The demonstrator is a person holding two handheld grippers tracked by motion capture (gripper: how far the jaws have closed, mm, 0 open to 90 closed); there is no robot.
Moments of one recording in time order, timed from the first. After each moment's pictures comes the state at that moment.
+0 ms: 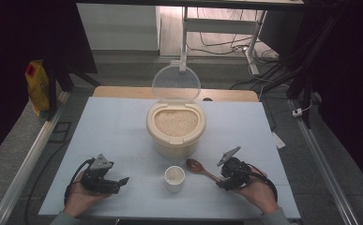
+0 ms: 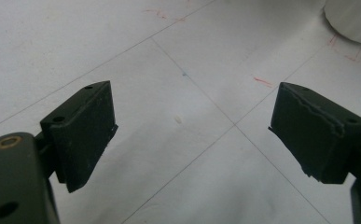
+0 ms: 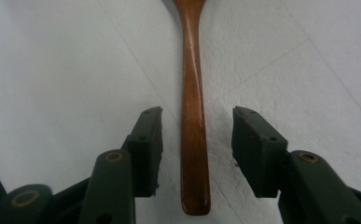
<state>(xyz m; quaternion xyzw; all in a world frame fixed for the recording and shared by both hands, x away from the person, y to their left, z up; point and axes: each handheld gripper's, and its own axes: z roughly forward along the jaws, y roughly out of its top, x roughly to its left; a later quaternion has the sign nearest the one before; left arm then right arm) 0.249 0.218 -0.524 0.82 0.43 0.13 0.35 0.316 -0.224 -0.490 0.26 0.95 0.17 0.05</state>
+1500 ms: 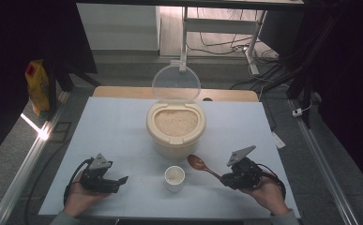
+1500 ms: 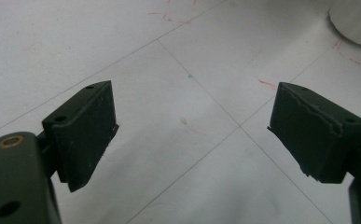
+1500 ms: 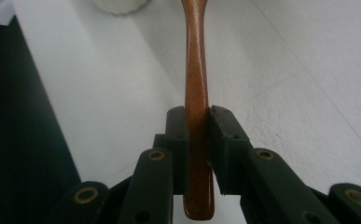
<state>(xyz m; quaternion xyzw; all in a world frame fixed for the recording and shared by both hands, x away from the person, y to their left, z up) 0.249 0.220 -0.523 0.82 0.43 0.13 0.35 0.300 -0.243 -0.456 0.22 0.94 0.25 0.03</state>
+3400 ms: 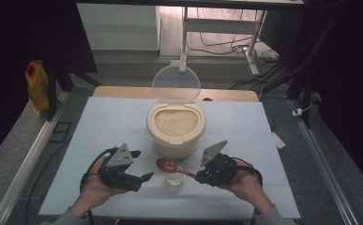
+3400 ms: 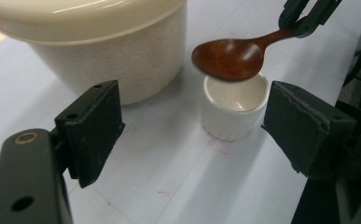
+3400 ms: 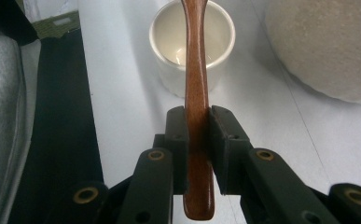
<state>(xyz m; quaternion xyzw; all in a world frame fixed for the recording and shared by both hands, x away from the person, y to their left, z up) 0.239 0.146 -0.427 0.85 0.29 0.15 0.41 0.295 -0.166 -0.425 0.09 0.96 0.26 0.03</state>
